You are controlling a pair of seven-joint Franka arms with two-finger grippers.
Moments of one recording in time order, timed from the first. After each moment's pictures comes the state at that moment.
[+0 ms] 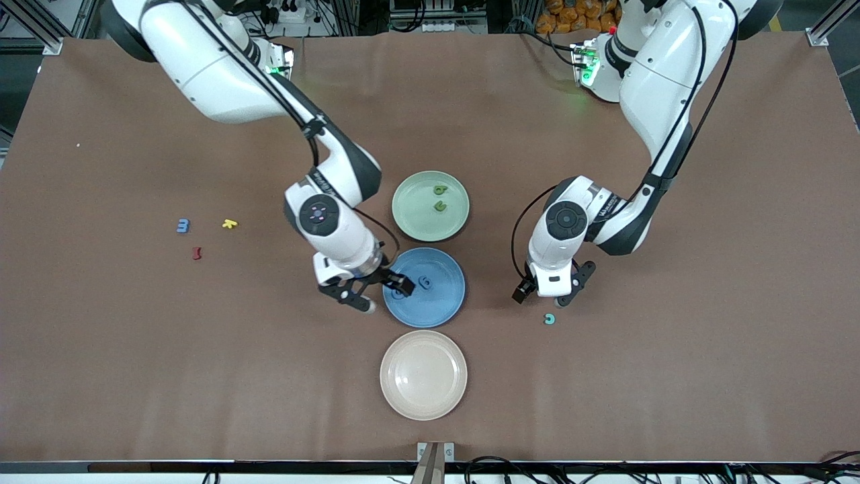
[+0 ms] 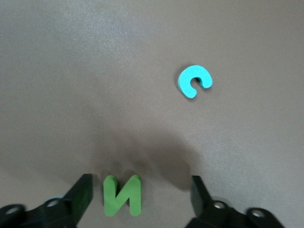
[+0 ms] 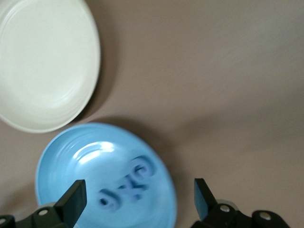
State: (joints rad) left arm -0.27 0.69 -0.21 -1.80 0.32 2.53 -1.53; right arm 0.26 0.73 0.34 -1.54 -0.14 2.43 1.04
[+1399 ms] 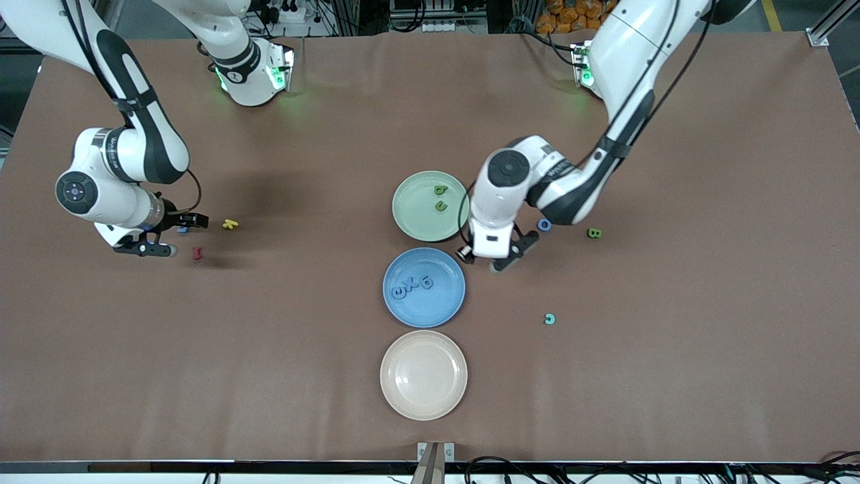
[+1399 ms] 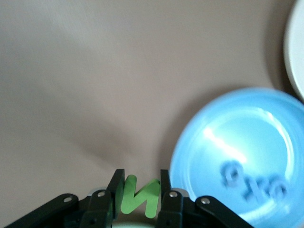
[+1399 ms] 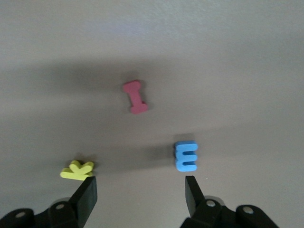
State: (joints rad) left arm -0.36 0.62 -0.36 -1.78 0.32 2.49 -1.59; right arm -0.25 0.25 0.10 -2.30 -0.14 2.32 0.04
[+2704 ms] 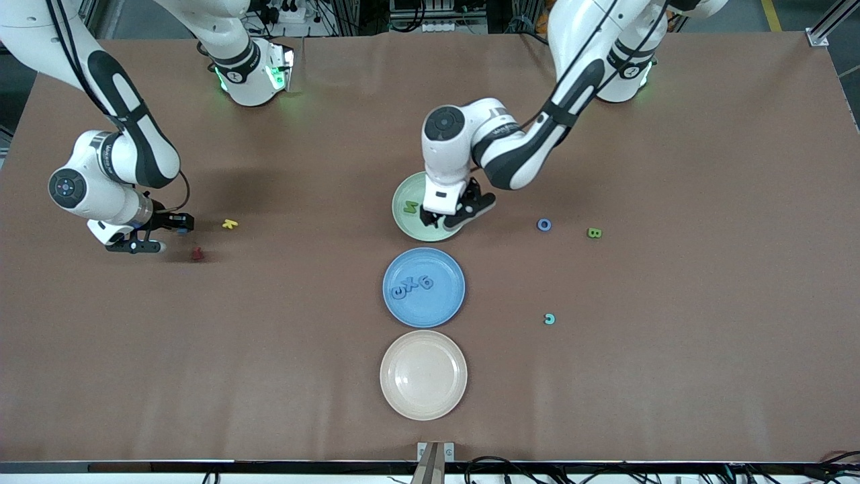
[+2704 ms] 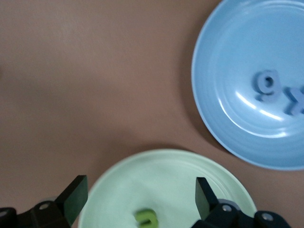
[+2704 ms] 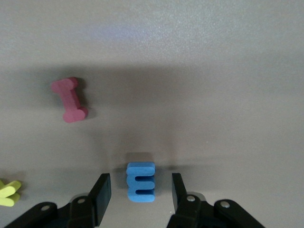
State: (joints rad) left arm -0.53 0.59 -0.35 -1.79 0.38 2.32 -1.60; right arm -0.29 0.33 0.02 -2.35 -0.14 2.51 -0.13
